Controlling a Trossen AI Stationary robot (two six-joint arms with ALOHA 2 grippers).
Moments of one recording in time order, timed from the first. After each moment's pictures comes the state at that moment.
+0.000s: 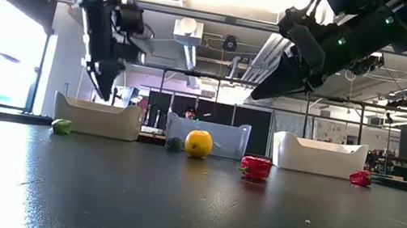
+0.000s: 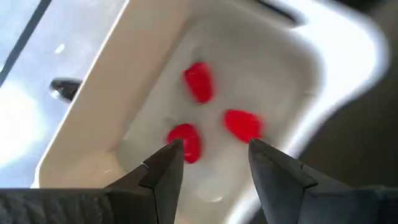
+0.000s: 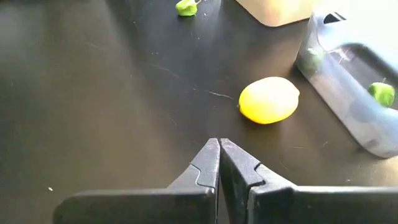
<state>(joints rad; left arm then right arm) 0.81 1.47 0.98 -0.67 -0.17 0.24 0.08 1.45 0.72 0.09 0.34 0.22</state>
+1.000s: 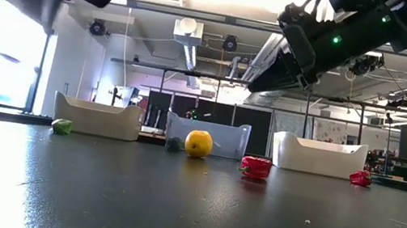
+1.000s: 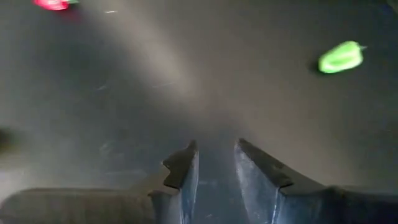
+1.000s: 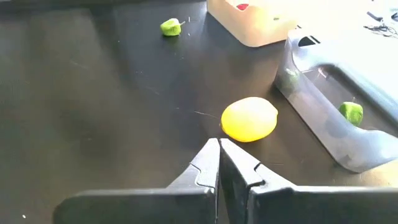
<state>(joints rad) -0.33 1.29 0.98 -0.86 0.08 0.37 0.08 1.45 0.72 0.15 0.42 0.18</state>
